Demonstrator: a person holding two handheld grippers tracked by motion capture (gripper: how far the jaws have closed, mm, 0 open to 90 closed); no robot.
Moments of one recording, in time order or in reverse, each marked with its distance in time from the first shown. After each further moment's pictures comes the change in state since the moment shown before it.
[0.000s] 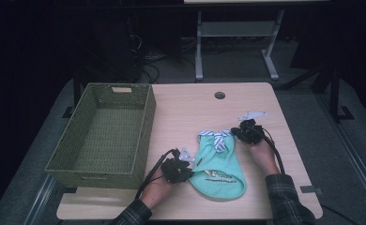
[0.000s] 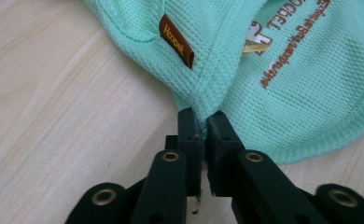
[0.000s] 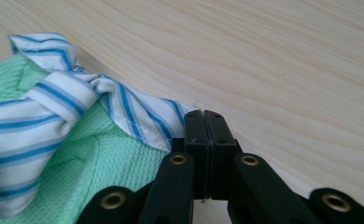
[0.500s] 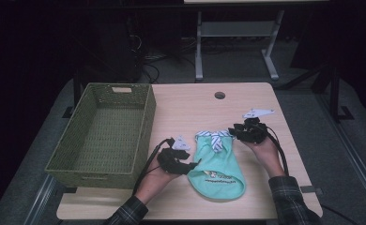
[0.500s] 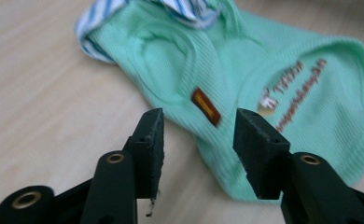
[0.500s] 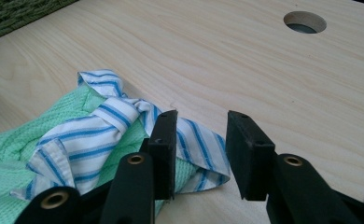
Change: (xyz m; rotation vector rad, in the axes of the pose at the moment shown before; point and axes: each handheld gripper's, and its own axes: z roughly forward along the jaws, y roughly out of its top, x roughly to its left) left arm 0.020 0.023 -0.023 -0.137 0.025 -0.032; right arm 0.004 0.009 -0.028 -0.077 0.096 0.021
